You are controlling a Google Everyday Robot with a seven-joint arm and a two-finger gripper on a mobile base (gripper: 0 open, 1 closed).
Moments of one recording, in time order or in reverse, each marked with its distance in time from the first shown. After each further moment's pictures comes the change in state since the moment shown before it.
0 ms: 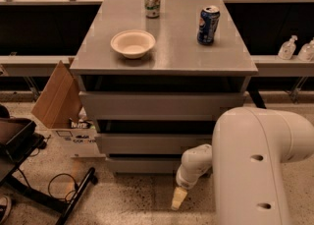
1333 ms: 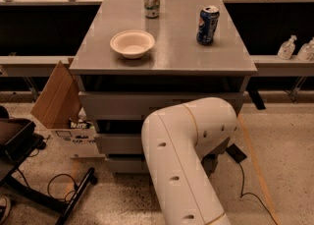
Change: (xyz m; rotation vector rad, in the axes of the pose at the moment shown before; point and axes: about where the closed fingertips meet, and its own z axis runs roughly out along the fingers) arm 0.012 -0.070 0.074 0.185 0.134 -0.091
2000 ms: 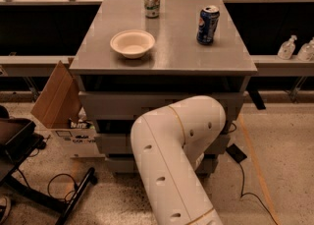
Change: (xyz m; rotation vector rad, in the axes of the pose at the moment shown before) arm 0.004 -0.023 0.005 0.061 -0.002 0.010
